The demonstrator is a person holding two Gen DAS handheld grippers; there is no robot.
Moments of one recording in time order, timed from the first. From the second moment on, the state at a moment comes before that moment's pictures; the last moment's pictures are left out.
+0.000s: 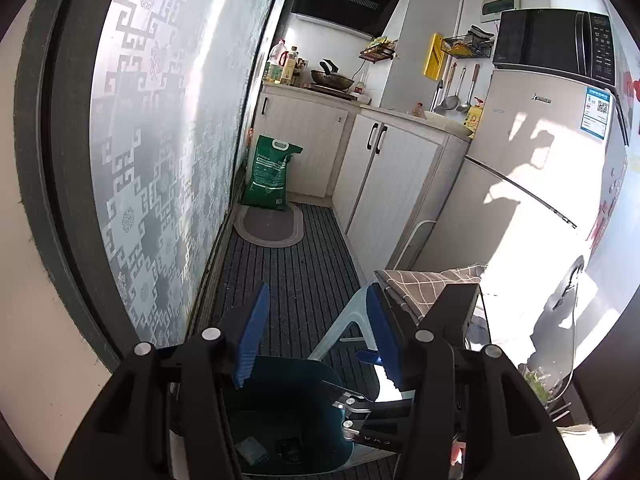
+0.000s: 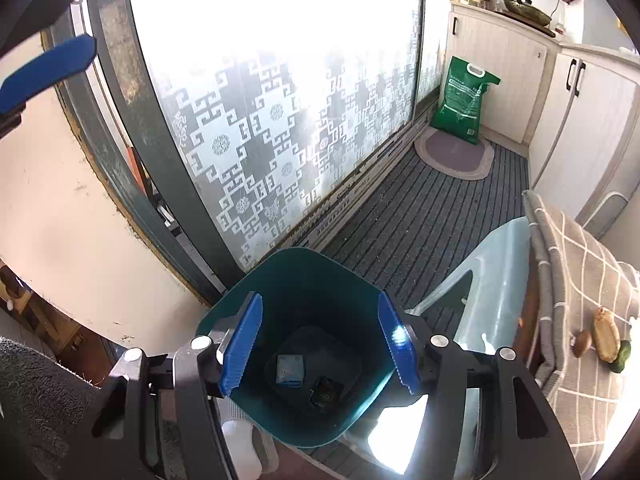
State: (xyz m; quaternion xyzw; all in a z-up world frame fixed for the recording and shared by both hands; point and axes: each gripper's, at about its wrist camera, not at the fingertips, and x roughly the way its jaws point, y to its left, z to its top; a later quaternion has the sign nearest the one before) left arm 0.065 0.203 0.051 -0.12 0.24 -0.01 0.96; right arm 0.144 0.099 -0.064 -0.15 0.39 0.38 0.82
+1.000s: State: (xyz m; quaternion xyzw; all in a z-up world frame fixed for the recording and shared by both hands) left arm 0.178 0.015 -0.023 0.07 0.35 -0.18 0.92; right arm 0.199 -0.159 -0.012 -0.05 0.35 0.21 0.91
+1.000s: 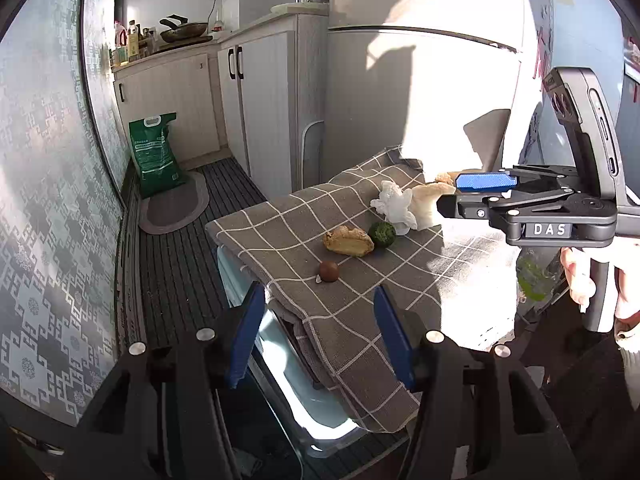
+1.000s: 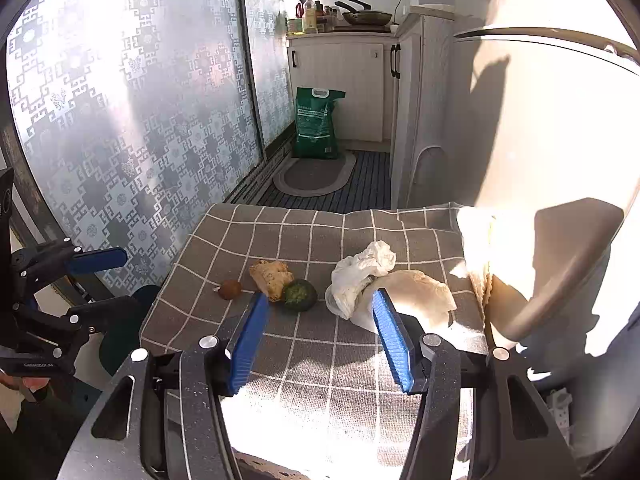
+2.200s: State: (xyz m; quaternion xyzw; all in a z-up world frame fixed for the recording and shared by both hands) left arm 0.254 -0.026 -0.074 0.09 0.41 -0.19 0.89; right arm 0.227 -0.209 -0.052 -0.08 0.38 0.18 0.90
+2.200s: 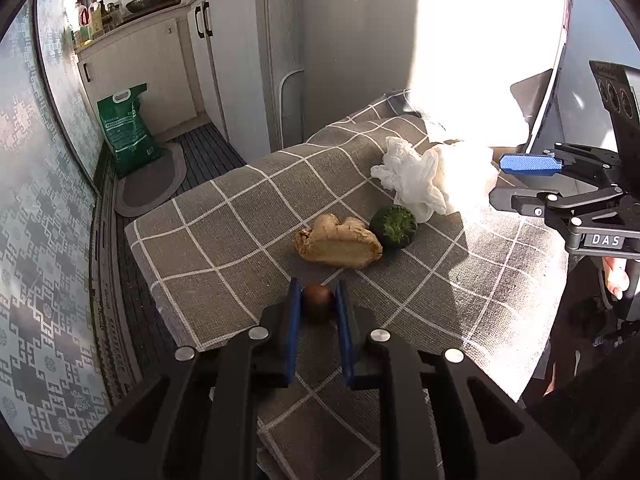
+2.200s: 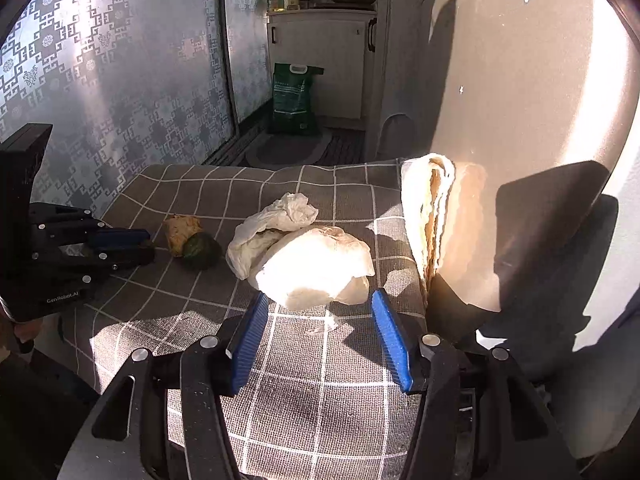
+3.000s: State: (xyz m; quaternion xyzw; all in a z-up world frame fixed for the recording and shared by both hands) left arm 0.220 -0.009 -0.036 0.04 0.36 -0.22 0.91; right arm 0.240 -0.196 -0.049 -0.07 0.38 0.18 0.91
